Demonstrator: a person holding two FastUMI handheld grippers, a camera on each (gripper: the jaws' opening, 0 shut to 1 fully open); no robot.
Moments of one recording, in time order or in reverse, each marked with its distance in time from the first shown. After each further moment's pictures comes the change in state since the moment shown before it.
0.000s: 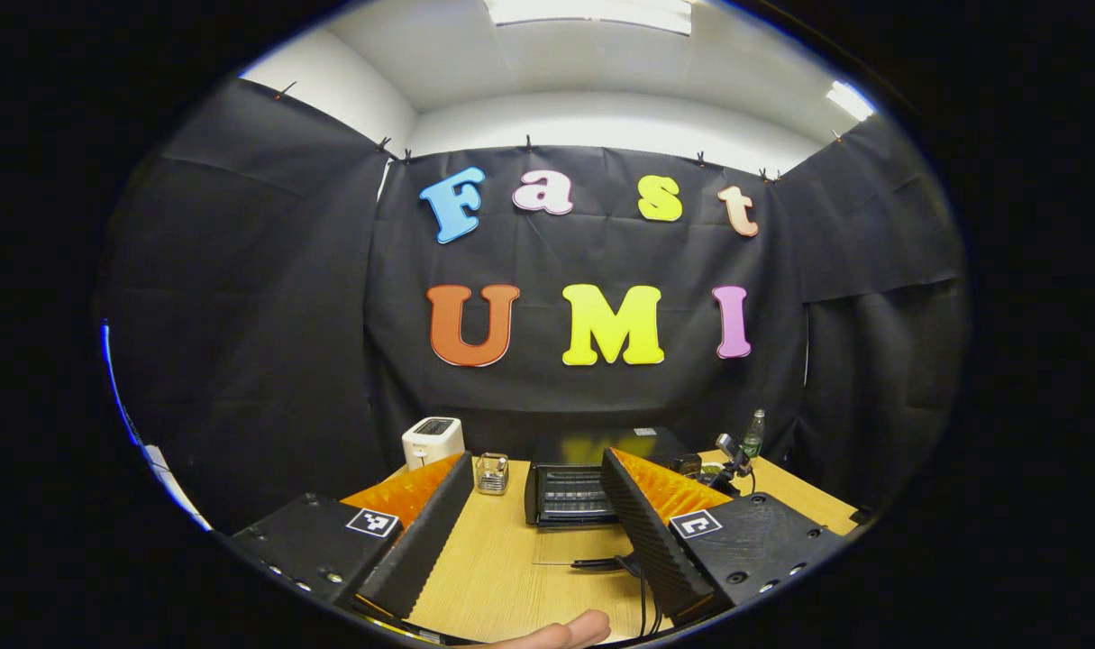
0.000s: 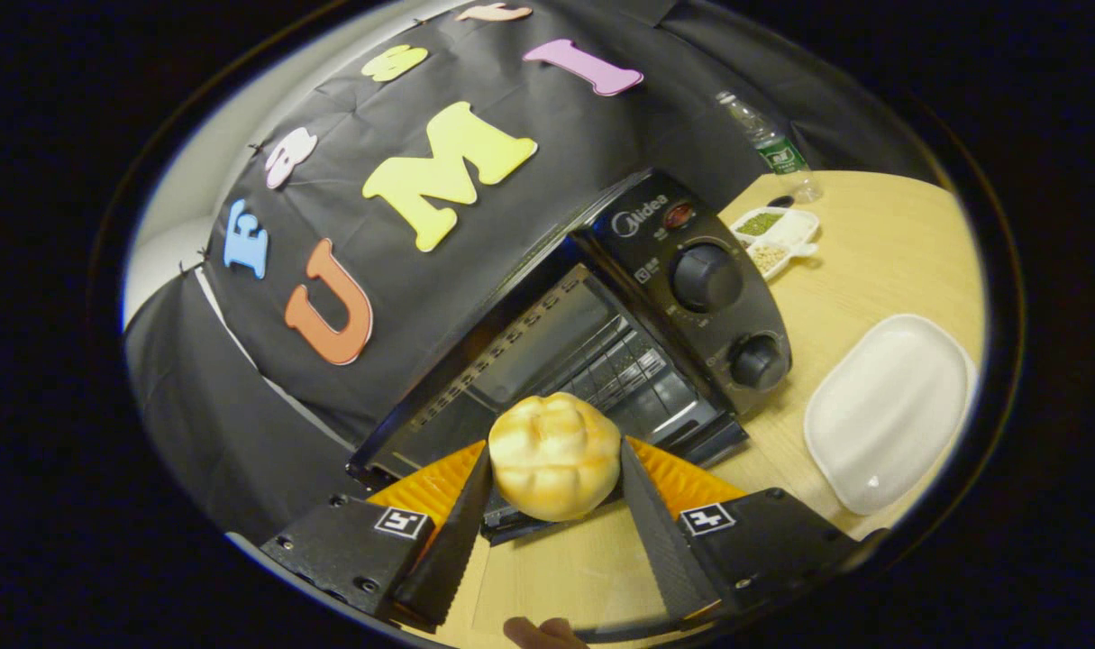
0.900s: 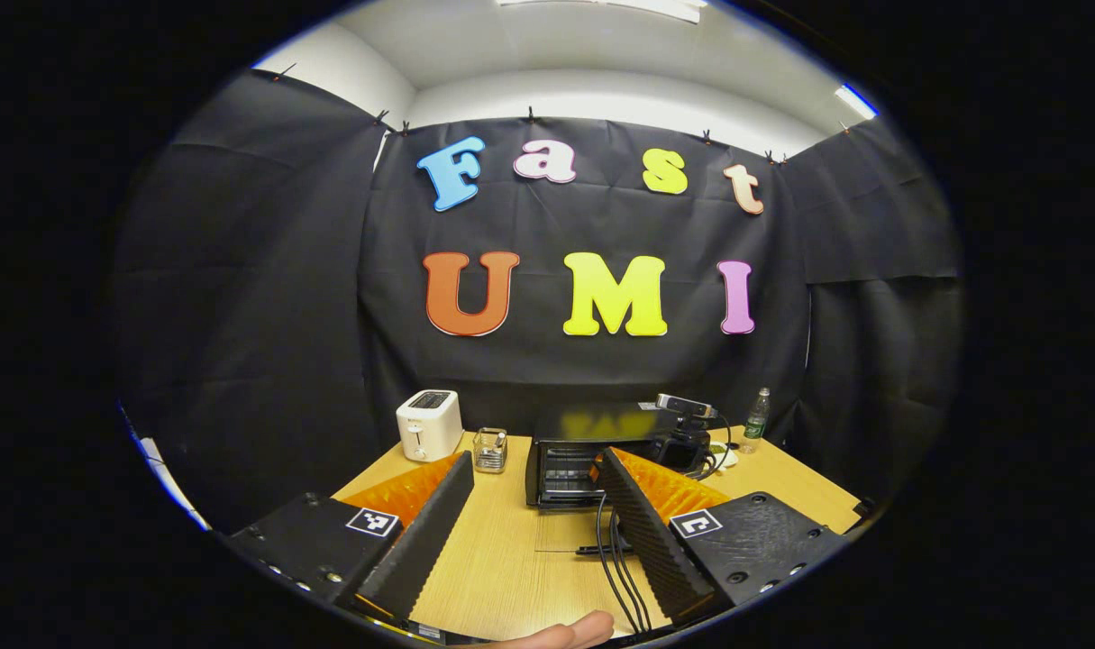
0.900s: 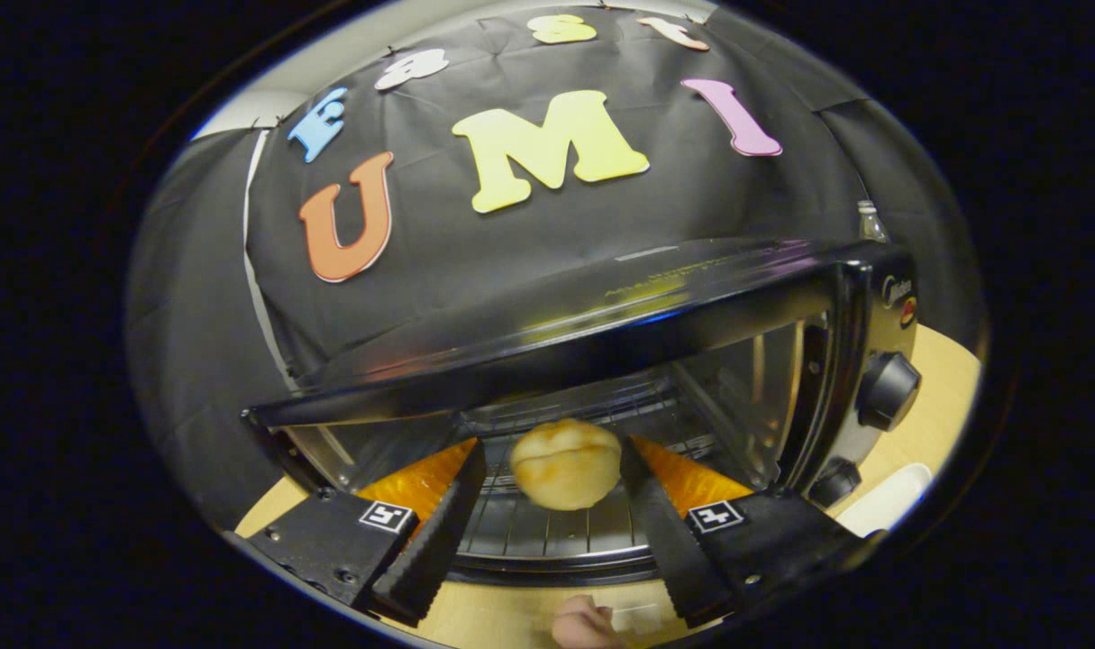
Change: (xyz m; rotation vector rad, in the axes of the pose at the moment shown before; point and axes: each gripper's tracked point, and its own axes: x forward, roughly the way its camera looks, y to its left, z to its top) left arm 0.019 0.004 -0.031 -0.005 0.088 -0.016; right arm 0.057 0.016 0.003 -0.453 -0.069 -0.013
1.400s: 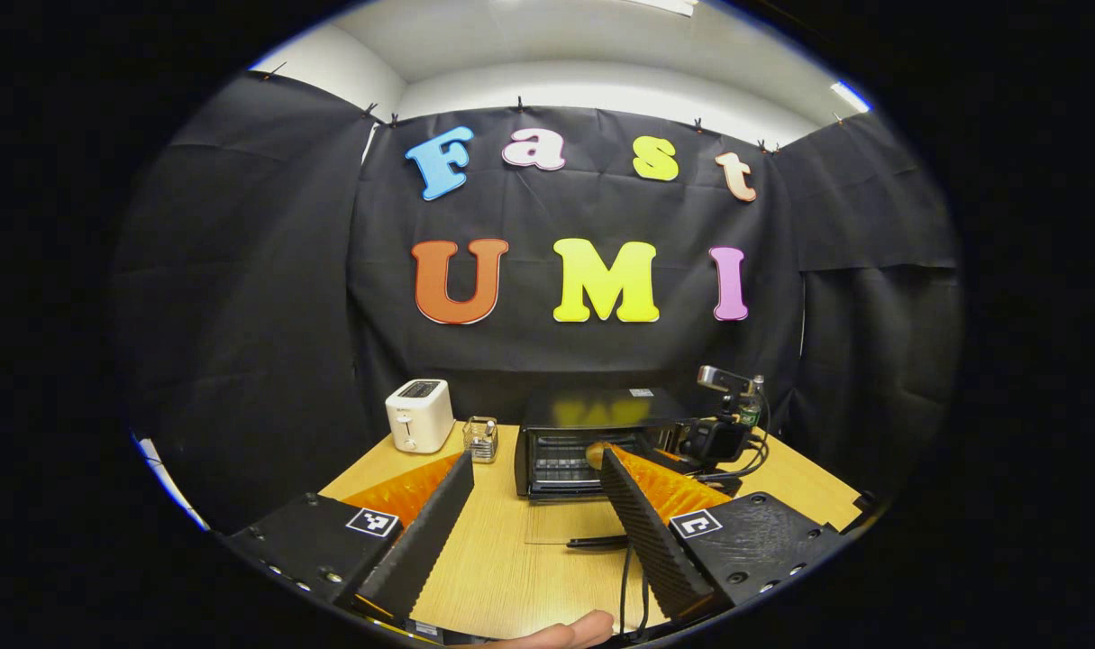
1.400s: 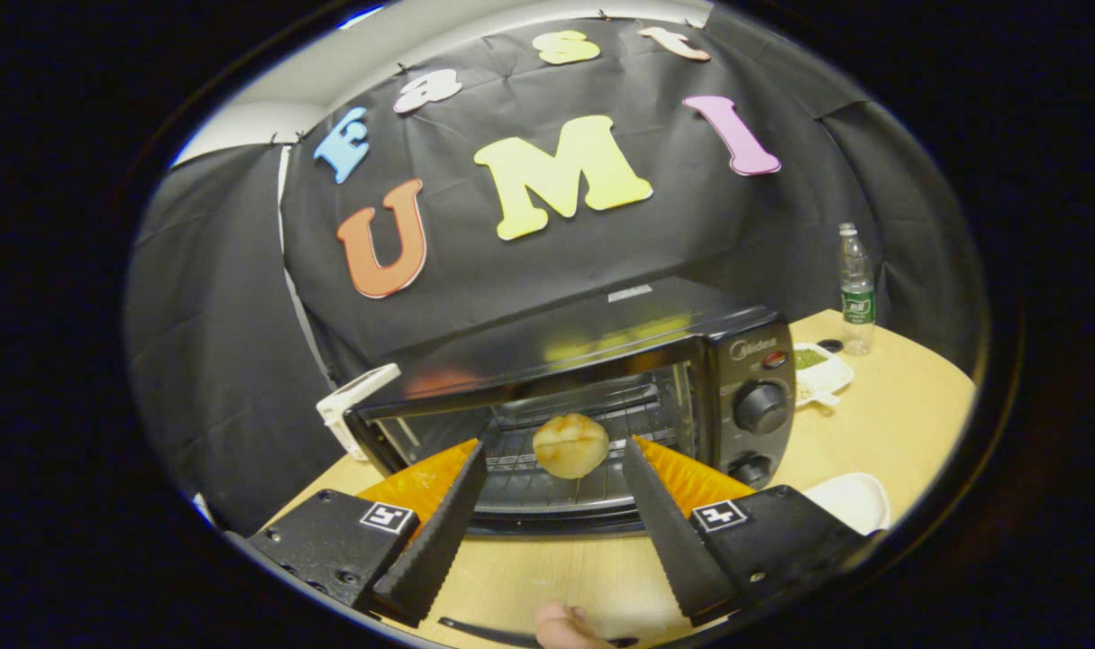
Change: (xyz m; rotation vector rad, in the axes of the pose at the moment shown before) left arm 0.010 -0.019 -0.021 0.014 0.051 -0.019; right arm -0.101 -0.009 0.027 0.003 -0.003 0.095
